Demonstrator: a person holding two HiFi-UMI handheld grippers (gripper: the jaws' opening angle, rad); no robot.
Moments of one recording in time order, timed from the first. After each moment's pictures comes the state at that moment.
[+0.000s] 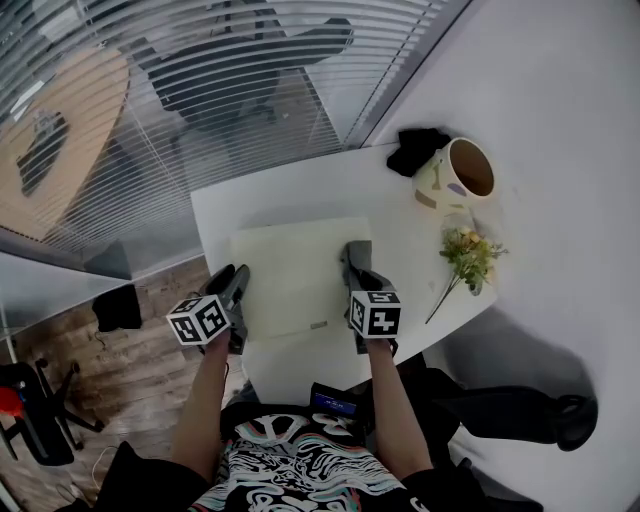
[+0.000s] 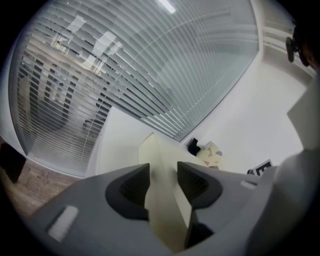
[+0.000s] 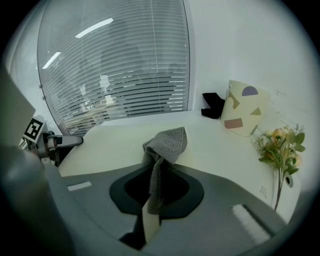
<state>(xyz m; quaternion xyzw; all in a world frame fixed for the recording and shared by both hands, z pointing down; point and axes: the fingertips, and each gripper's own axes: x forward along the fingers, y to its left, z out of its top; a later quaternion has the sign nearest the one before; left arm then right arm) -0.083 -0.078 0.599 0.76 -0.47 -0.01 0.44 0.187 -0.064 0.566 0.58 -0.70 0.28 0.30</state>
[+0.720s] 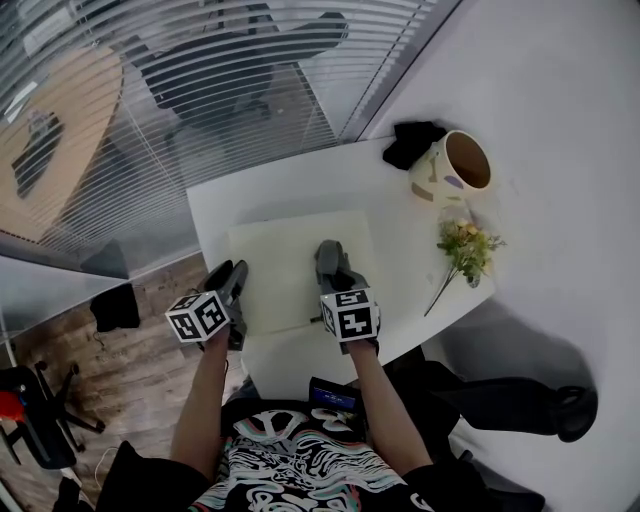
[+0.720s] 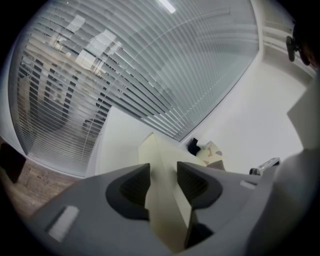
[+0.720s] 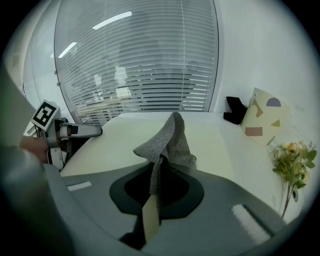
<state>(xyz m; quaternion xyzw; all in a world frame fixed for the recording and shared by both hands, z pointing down) -0.082 -0.078 0.599 0.76 -0.47 -0.01 0.44 0.123 -0.054 0.572 0.52 -0.74 0.25 0.34</state>
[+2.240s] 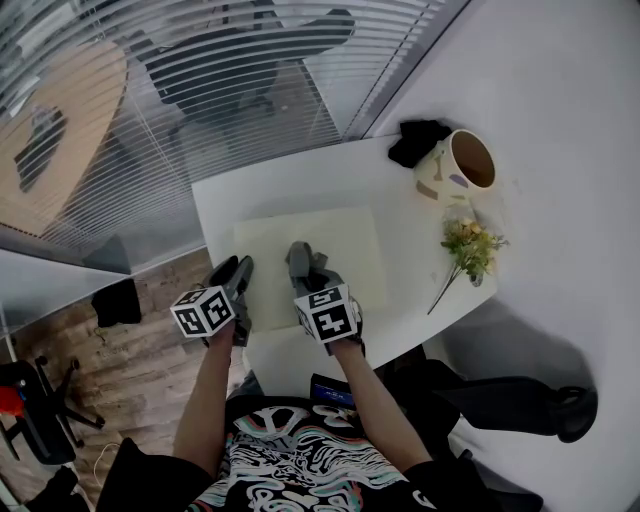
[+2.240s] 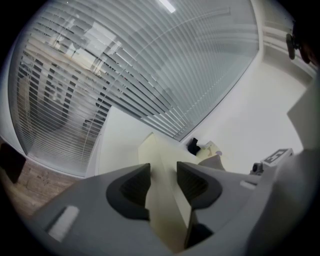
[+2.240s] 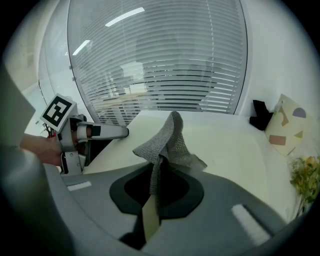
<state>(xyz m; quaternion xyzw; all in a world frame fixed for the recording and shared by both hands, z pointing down) -0.080 -0.078 0.600 0.76 -0.47 -0.01 0.44 0.050 -0.044 0.574 0.44 -0.78 0.25 0.36</state>
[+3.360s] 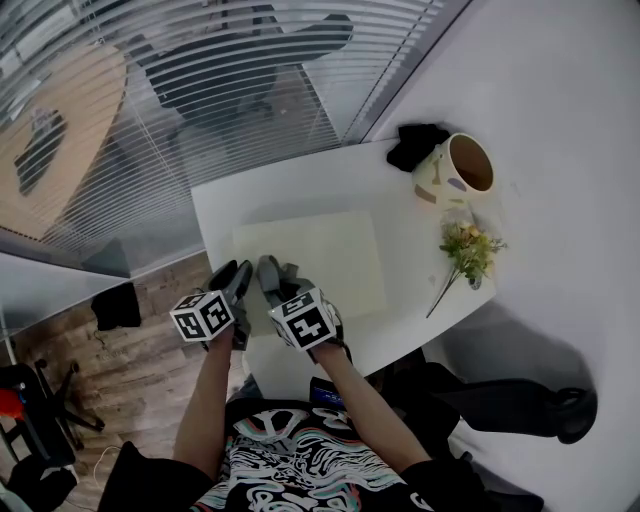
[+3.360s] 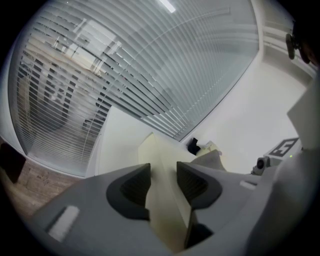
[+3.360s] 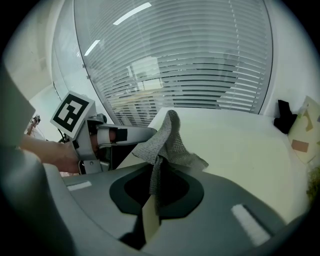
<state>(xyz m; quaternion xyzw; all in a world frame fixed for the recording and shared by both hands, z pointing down) -0.080 -0.078 0.599 0.76 -0.47 -0.01 0.44 -0.011 -0.025 0.573 0.36 -0.81 0.27 0.38</state>
